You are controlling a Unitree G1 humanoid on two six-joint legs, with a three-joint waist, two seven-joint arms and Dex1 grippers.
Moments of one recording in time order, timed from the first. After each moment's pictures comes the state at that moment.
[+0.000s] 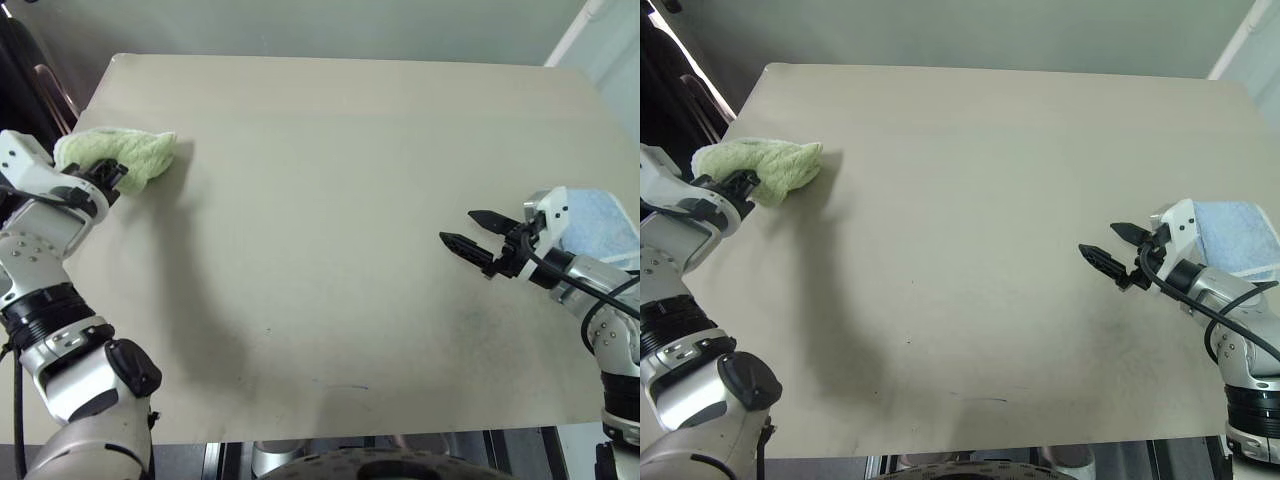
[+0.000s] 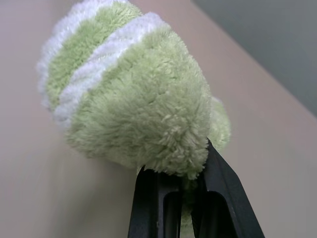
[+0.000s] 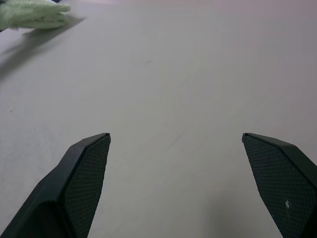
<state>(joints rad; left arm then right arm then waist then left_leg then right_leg) -0.63 0.62 0.73 0.32 -0.71 0.93 0.01 -0.15 -0.67 -0.21 -0.26 0.63 0.63 0.71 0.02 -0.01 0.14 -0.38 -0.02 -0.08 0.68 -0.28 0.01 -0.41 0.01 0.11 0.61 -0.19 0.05</state>
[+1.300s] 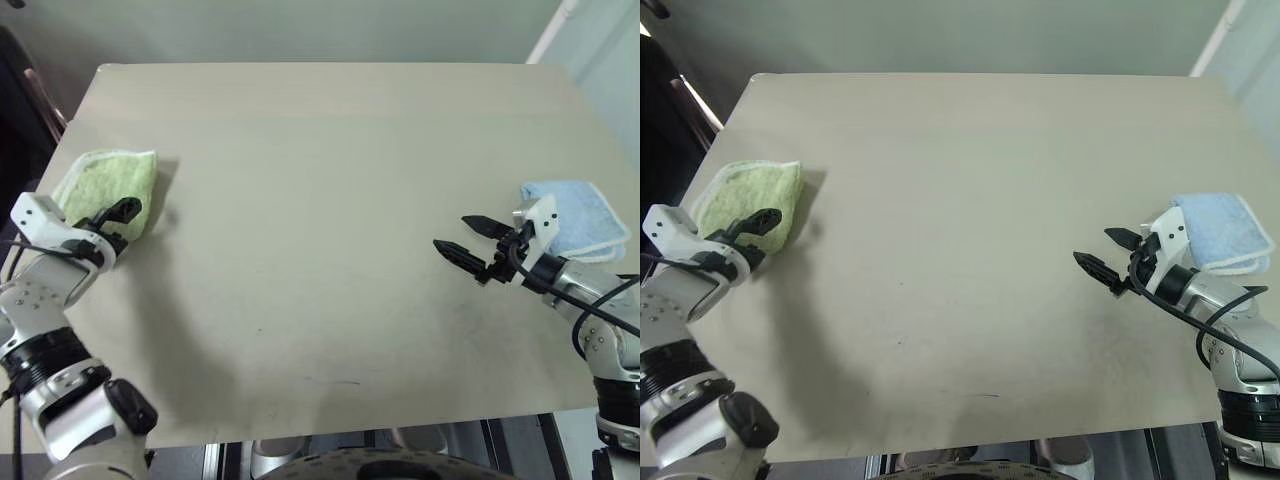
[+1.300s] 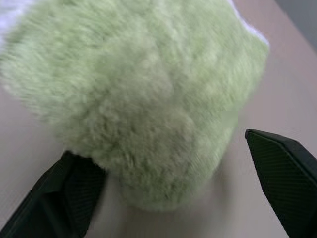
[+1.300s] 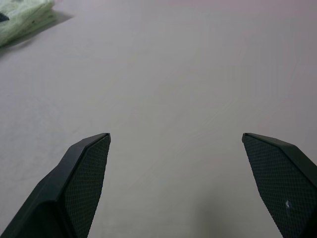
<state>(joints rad) -0.41 0.64 0.77 0.28 -0.79 1.00 -0.08 -0.11 -0.66 -0.18 -0.27 0.58 0.57 0.72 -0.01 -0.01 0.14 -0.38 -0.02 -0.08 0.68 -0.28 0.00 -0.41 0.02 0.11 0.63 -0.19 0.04</state>
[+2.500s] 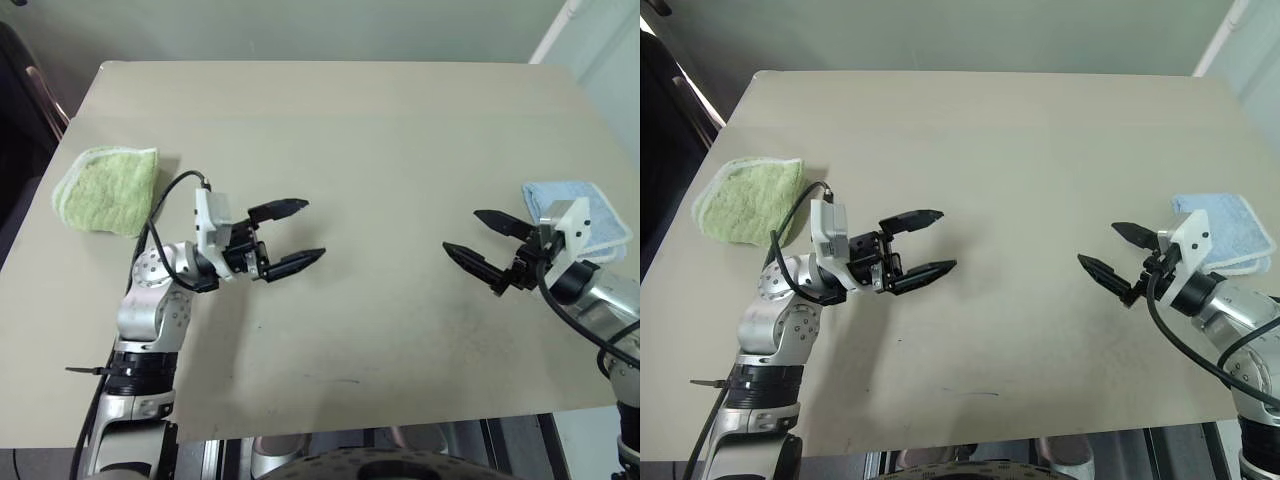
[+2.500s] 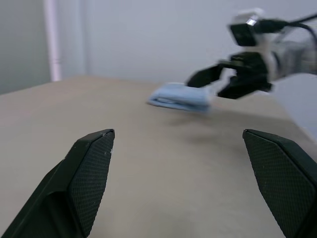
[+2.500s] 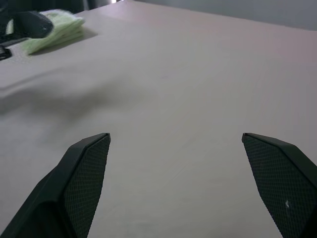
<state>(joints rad) -0.29 0.49 0.07 -0.04 -0.58 0.15 -1.24 0.01 -0.72 -0.28 -0.48 0.65 0.55 0.76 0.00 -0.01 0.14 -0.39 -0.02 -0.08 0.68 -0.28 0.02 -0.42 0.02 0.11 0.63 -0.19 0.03</state>
